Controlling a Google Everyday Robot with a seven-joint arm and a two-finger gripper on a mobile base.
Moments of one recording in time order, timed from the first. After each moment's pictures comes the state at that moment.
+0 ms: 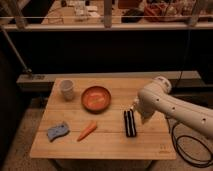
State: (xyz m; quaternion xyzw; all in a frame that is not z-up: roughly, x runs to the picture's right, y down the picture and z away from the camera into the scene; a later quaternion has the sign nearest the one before) arm 0.197 0.145 0.747 -0.24 -0.06 -0.22 0.94
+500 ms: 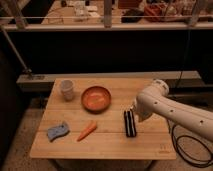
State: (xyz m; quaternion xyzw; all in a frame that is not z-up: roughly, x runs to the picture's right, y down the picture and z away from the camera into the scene) arm 0.190 0.149 0.756 -0.23 -0.07 -0.26 0.94
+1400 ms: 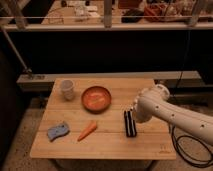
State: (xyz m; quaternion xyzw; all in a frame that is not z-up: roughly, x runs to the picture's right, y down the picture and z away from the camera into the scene) arm 0.184 0.167 0.766 -0.22 -0.11 -0.28 0.93
